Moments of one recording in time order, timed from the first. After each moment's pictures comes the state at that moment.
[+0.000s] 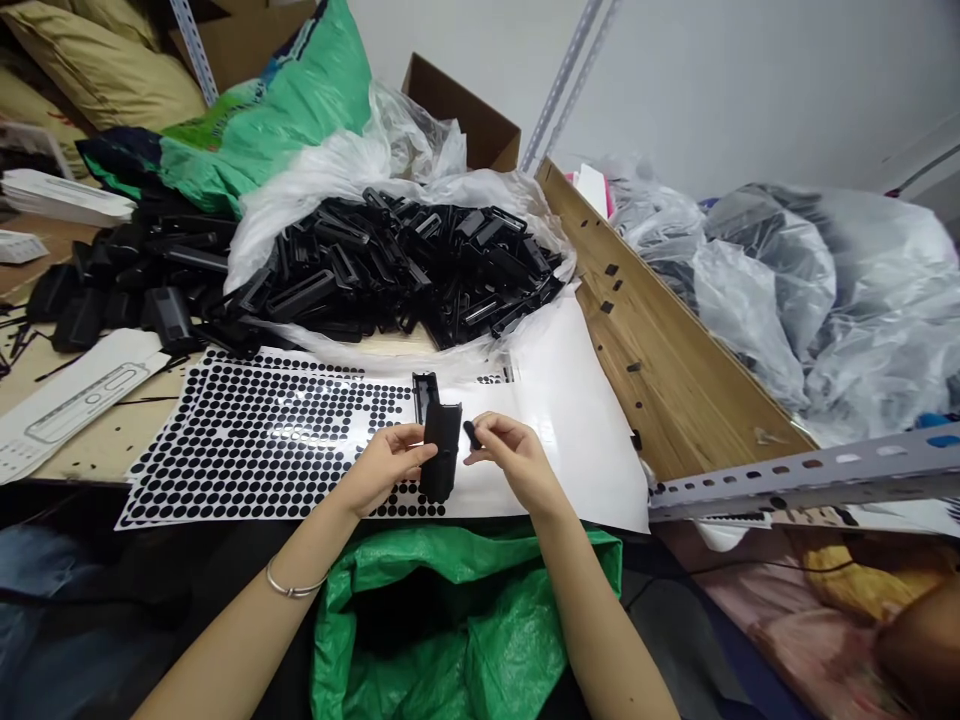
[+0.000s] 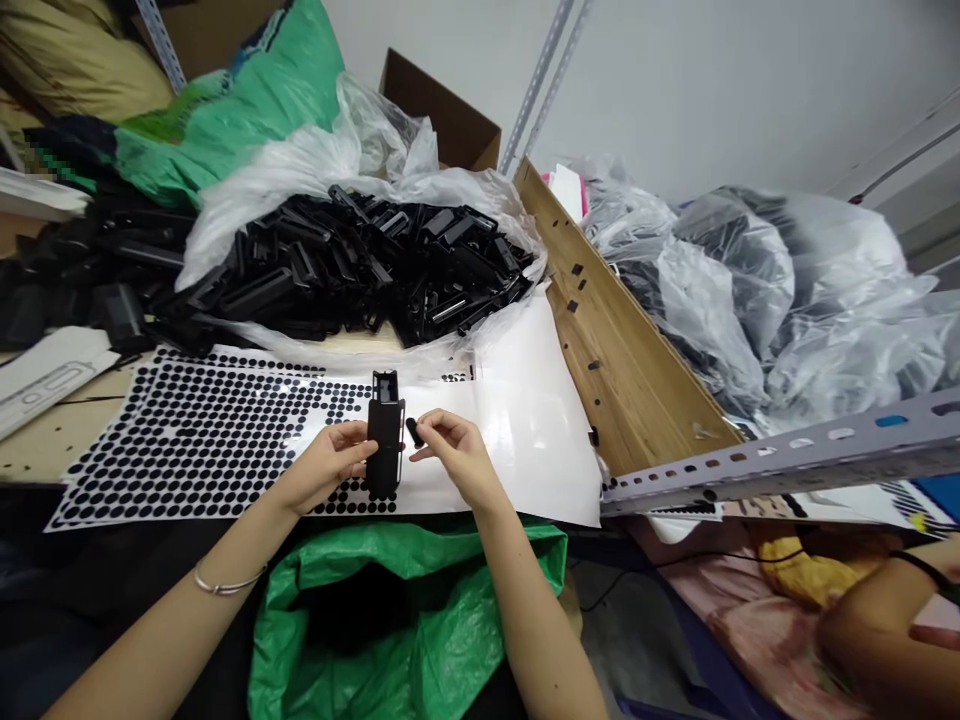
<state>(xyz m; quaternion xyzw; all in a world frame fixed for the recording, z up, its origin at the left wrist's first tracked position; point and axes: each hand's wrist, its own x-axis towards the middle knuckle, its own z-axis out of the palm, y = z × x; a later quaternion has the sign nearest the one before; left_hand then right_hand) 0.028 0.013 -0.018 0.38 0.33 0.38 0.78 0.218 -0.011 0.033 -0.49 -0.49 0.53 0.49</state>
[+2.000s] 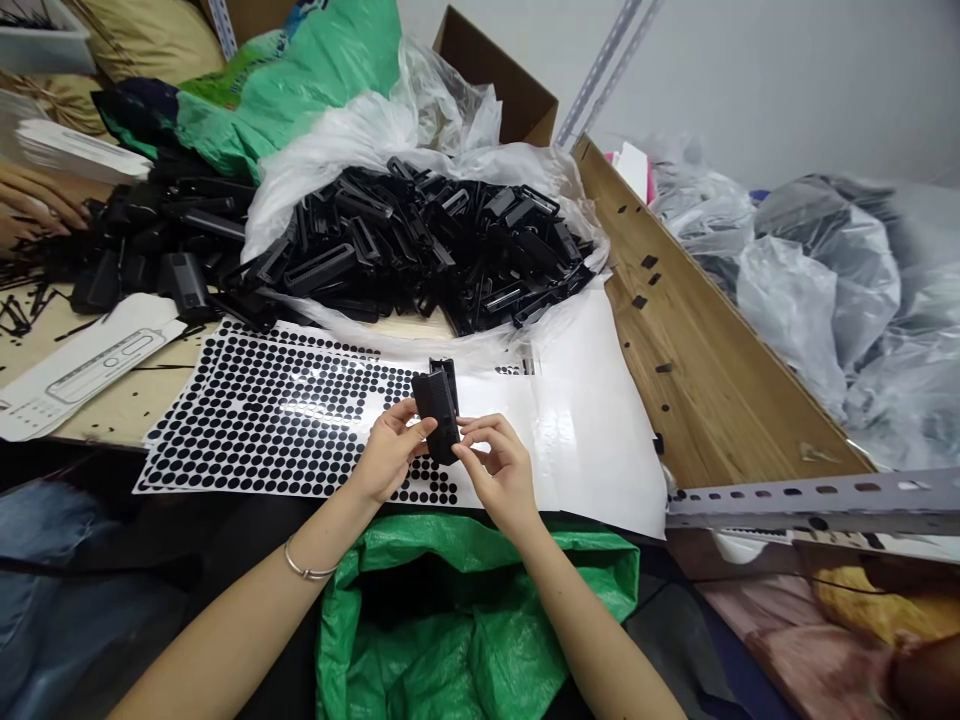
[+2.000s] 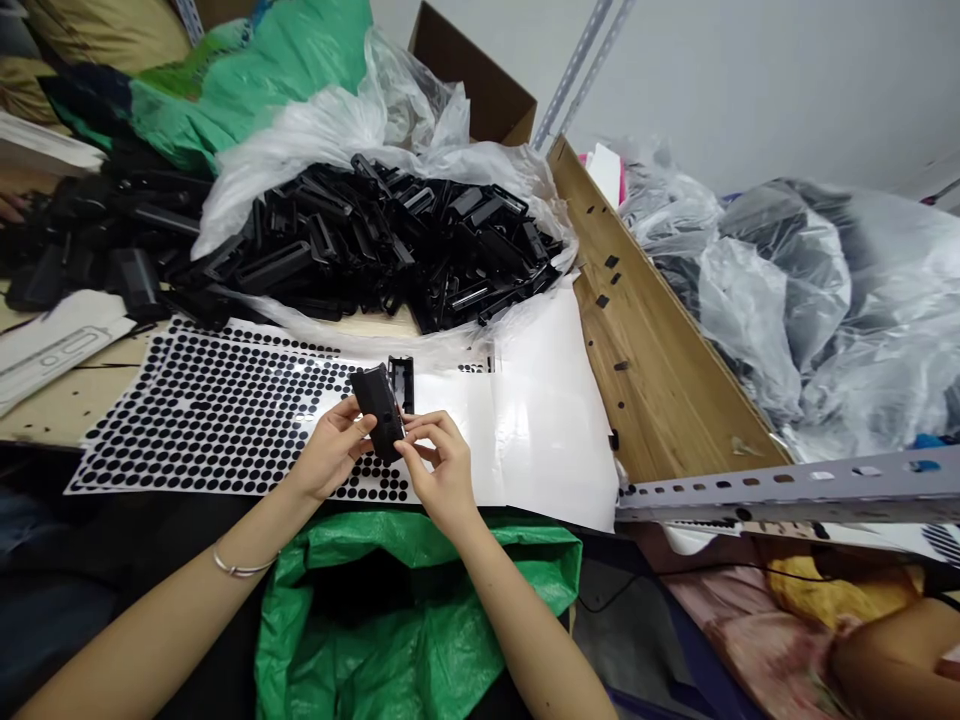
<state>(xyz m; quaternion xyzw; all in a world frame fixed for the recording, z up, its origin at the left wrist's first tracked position) 0.035 0.010 -0.019 0.27 0.32 0.53 0.73 0.178 -0.028 0.004 -0.52 -0.58 0.38 0.50</state>
